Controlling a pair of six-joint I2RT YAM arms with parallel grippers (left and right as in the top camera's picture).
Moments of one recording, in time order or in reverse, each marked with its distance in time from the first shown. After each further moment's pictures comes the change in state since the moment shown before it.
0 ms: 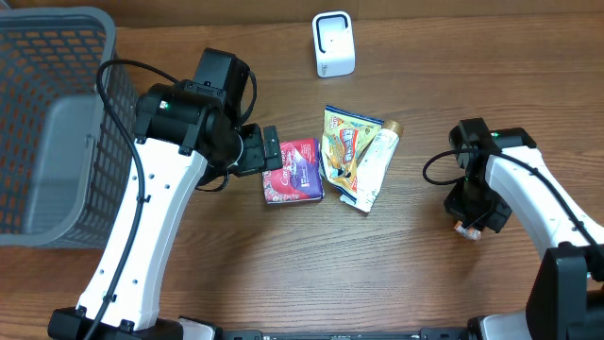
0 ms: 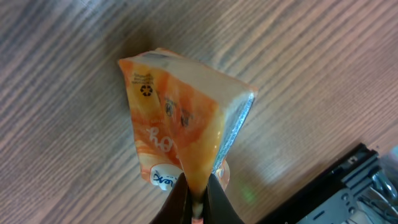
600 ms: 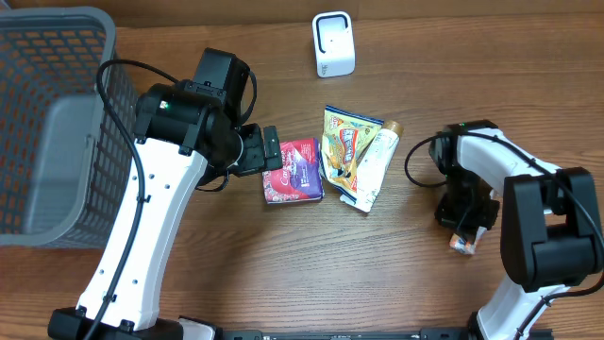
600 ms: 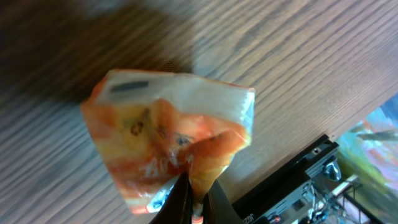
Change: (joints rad) left arm 0.000 0.000 0.000 0.000 0.000 0.000; right arm 0.038 0.304 0.070 -0.097 0.031 -0.085
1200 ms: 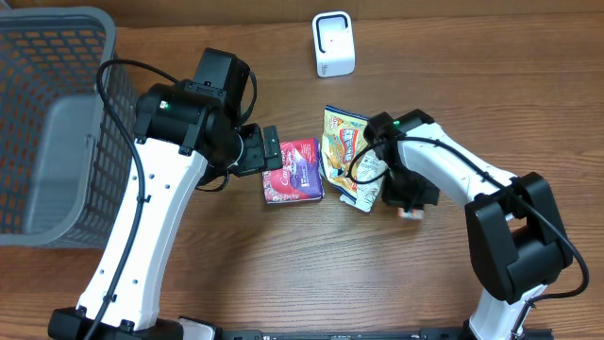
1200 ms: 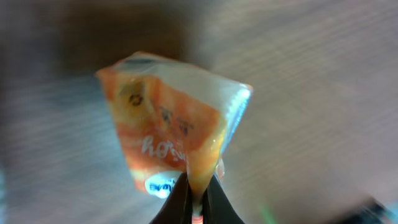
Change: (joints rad) left arm 0.000 0.000 0.000 0.000 0.000 0.000; right arm 0.298 0.010 0.177 0.088 -0.031 0.012
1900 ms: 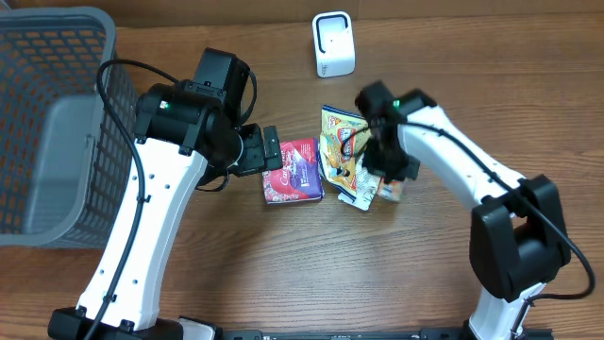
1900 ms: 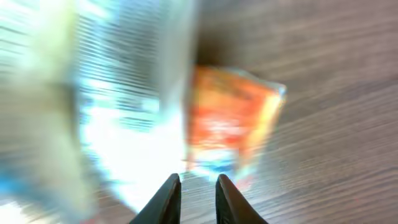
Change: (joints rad) left arm 0.000 0.000 0.000 0.000 0.000 0.000; right arm 0.004 0.010 0.214 0.101 -0.155 0.016
